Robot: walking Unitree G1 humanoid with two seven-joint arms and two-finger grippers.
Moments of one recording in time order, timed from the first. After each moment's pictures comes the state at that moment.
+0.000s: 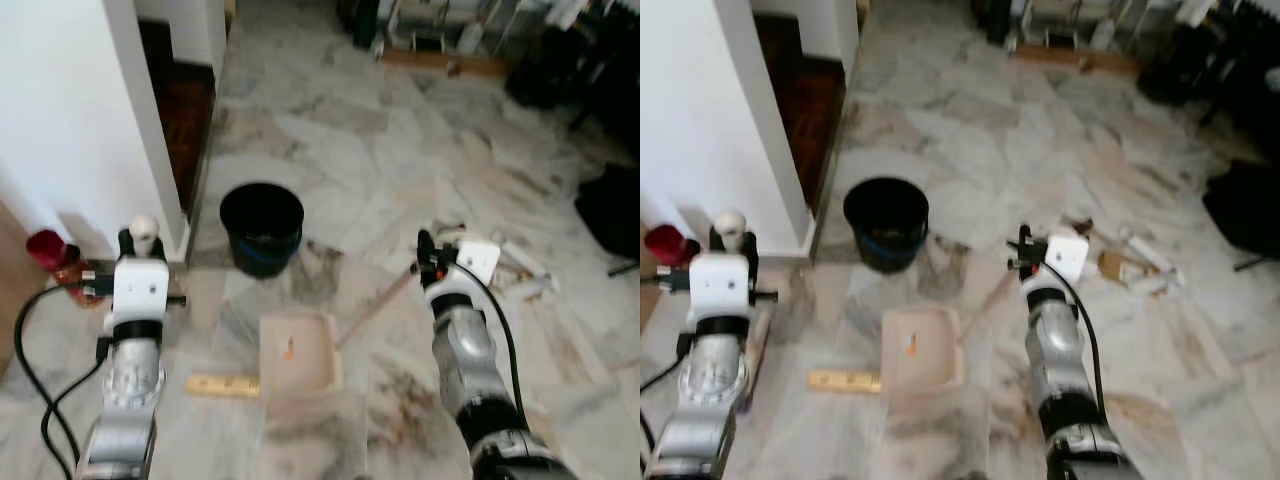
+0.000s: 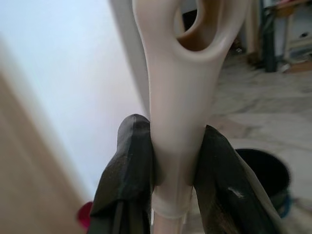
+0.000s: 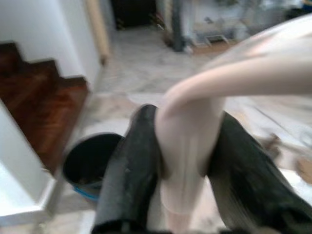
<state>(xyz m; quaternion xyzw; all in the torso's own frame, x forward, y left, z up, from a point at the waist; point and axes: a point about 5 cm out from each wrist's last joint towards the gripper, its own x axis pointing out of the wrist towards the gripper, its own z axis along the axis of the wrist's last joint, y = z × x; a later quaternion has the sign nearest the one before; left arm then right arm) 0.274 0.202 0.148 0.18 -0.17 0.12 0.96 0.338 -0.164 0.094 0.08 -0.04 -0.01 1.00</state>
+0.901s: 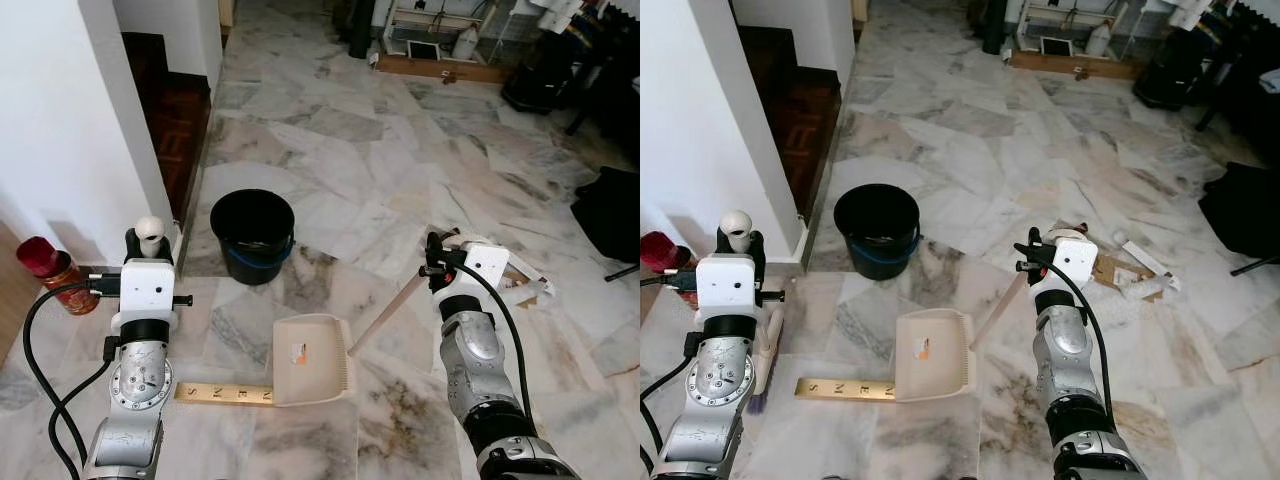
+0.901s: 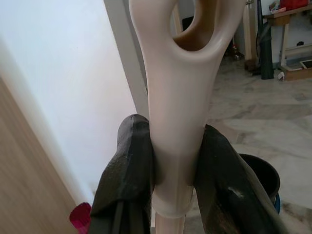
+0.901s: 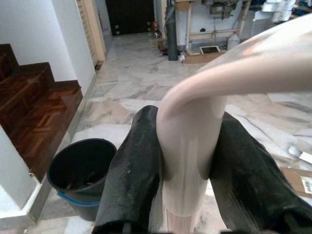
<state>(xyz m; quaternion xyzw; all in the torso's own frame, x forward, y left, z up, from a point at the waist) 0.273 0.205 0.149 0.18 -0.17 0.13 0.96 0.340 -0.168 0.098 0.07 -0.05 -0.02 1.00</state>
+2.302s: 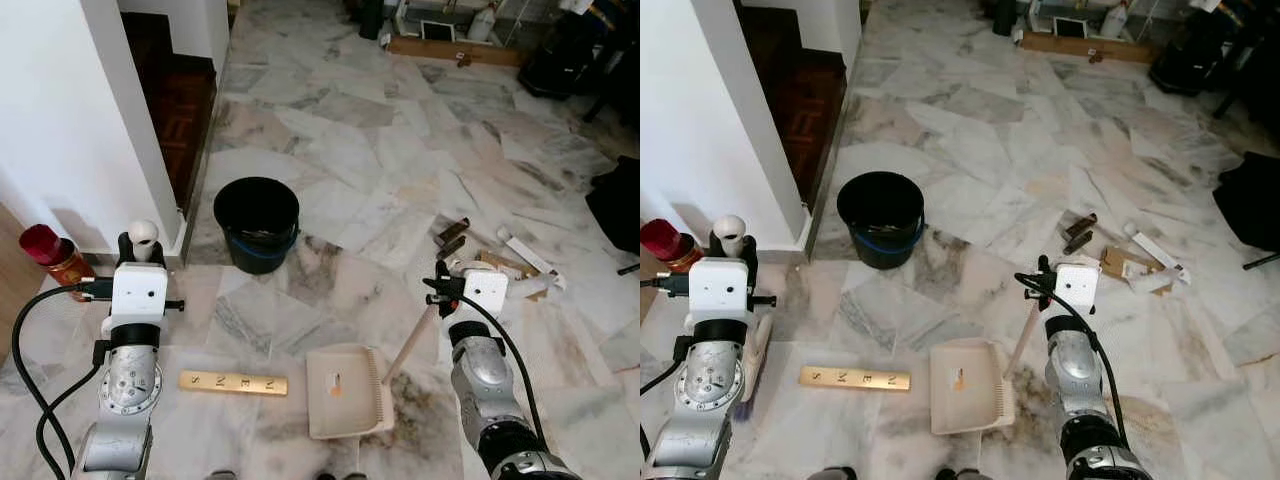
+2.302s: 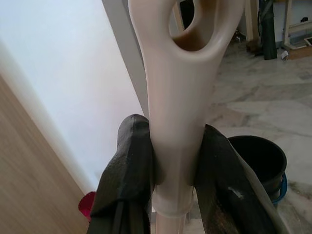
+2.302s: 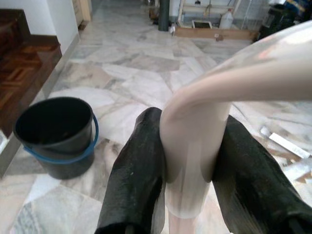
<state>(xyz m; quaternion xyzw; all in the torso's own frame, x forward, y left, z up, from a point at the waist) 0.269 0.214 0.146 0.19 -0.16 0.12 0.96 0.320 -0.185 0.062 0.00 0.00 -0.04 1.00</state>
